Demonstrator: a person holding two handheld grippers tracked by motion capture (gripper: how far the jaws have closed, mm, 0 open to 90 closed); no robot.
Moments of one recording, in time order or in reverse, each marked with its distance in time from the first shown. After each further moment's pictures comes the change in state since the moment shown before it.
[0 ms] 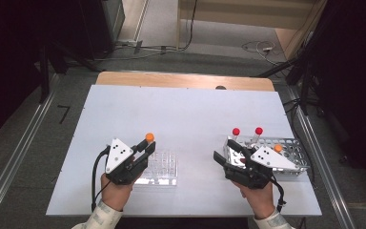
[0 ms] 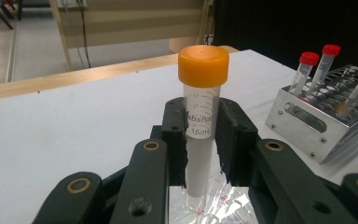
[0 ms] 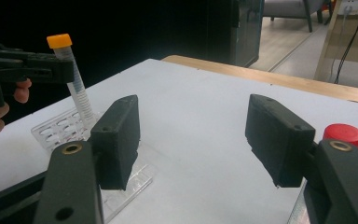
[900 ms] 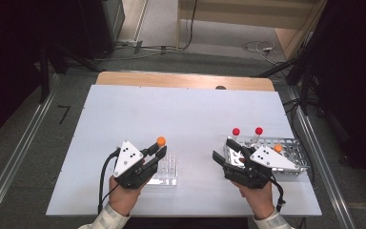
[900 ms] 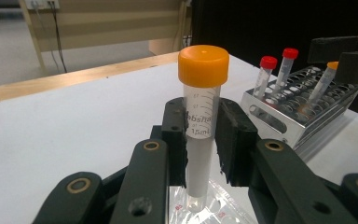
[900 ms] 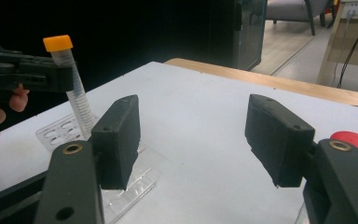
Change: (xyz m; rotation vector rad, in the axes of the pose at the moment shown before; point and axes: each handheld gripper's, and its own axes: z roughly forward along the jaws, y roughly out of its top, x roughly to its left) left arm -0.020 0.007 -0.001 0.001 -0.081 0.005; right arm 0.002 0.002 0.000 -0.007 0.010 -0.004
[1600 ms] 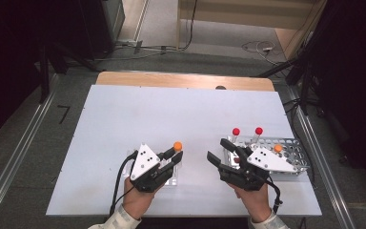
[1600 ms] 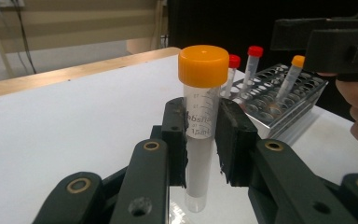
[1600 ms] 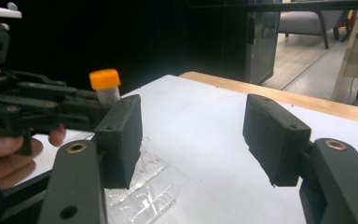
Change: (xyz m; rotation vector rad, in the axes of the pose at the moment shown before) left arm -0.026 0.000 0.019 0.001 -0.082 0.009; right arm 0.014 0.008 0.001 -0.049 0.048 -0.016
